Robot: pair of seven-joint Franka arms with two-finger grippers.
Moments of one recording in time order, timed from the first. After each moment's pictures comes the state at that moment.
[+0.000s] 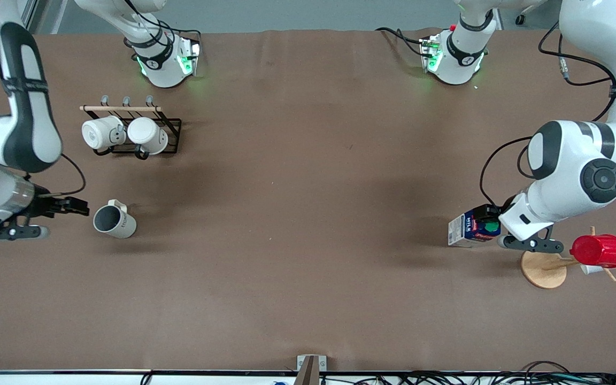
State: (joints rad) left arm -0.03 0.39 -0.08 -1.75 0.03 2.07 0.02; right arm -0.01 0.34 -0.17 -1.89 0.05 2.18 -0.26
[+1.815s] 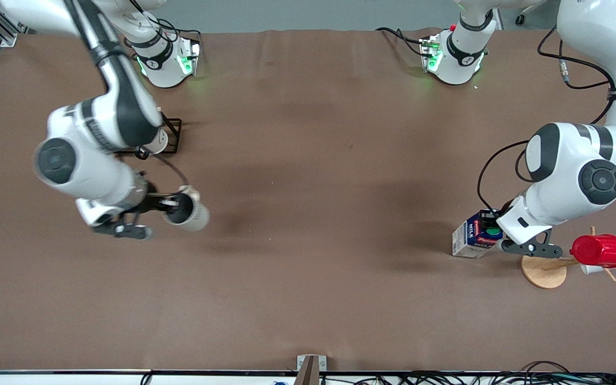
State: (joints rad) left arm -0.04 0.40 -0.09 -1.71 0.03 2.08 0.02; right arm 0.15 0.36 0.22 -1.67 0.06 1.98 0.58
